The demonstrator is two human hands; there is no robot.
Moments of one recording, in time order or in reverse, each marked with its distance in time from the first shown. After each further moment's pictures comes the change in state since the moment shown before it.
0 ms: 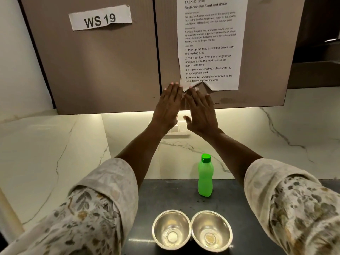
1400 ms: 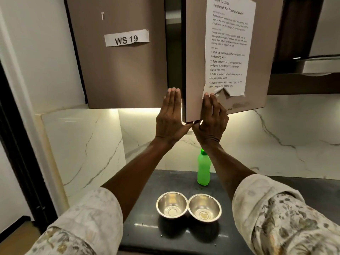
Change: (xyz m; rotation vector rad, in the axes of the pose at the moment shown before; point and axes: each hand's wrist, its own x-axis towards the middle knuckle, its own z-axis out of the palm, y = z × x) left_hand -0.109 0.075 -0.150 -0.252 0.437 -0.135; right_hand -0.087 -0.053 -0.122 0.163 0.422 0.296
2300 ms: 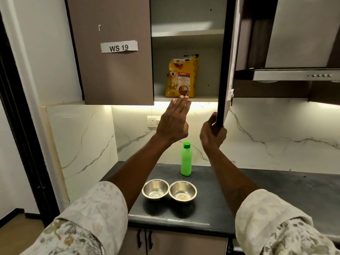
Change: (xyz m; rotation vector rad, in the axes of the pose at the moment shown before) left_hand 0.004 0.131 -0.062 0.024 -0.259 0.091; right_hand -0.018 0.033 -0.163 0.464 -0.232 0.896
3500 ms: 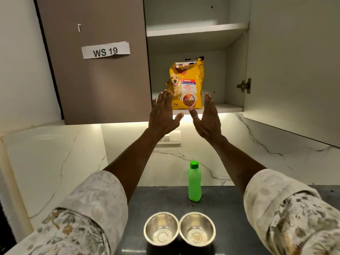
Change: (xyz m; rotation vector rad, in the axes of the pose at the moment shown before) left_hand 0.091 -0.167 0.131 -0.155 -0.163 -0.264; right_hand 0.154 0.004 0.158 -0.343 -0.182 -0.566
